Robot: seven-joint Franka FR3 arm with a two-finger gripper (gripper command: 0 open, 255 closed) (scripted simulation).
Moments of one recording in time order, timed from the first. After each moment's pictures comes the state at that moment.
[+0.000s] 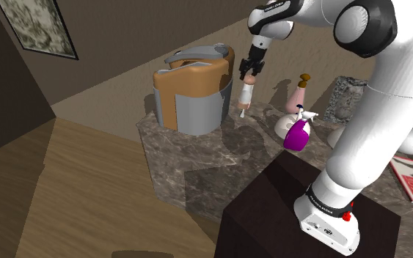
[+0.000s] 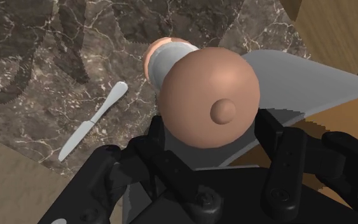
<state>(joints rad) -0.11 0.13 -0.38 -1.84 0.27 1.98 -0.36</state>
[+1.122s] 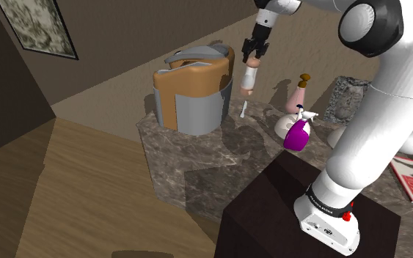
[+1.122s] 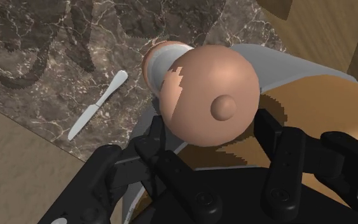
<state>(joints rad) -0.12 0.10 -0.38 -1.64 0.24 1.77 -0.30</state>
